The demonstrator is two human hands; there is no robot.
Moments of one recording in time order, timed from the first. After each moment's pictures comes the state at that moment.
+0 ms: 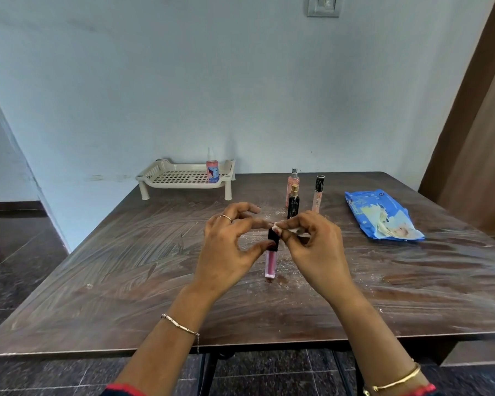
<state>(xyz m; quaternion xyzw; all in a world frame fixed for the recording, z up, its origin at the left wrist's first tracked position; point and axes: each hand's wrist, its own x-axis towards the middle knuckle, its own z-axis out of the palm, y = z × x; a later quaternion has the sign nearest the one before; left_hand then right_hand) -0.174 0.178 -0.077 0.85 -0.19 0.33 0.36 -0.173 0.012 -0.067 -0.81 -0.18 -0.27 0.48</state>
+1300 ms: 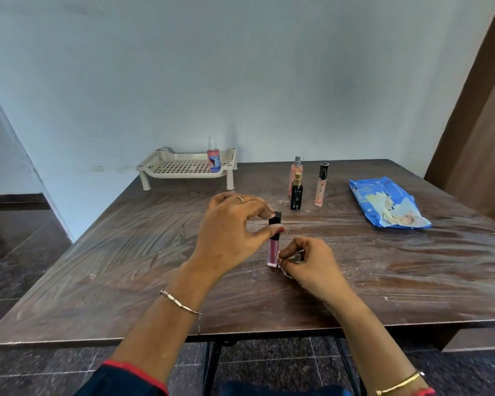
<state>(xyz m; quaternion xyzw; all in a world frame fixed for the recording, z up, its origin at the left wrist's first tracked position) -0.175 0.177 -0.055 0.88 -0.22 0.35 0.25 -0.173 0.012 -0.103 -0.88 -0.09 -0.06 0.46</state>
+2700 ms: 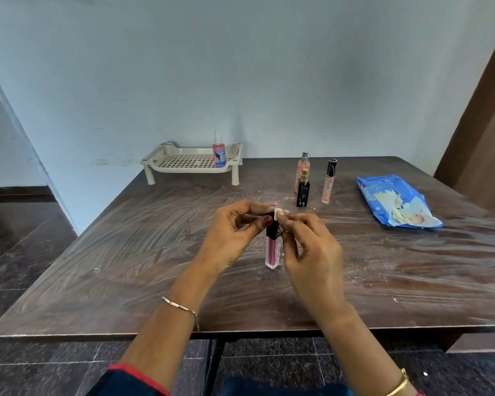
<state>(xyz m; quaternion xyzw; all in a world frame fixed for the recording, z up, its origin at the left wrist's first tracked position) -0.171 0.184 -0.072 0.74 -0.17 0.14 0.63 -0.191 0.037 -0.095 -0.80 -0.22 -0.42 0.37</state>
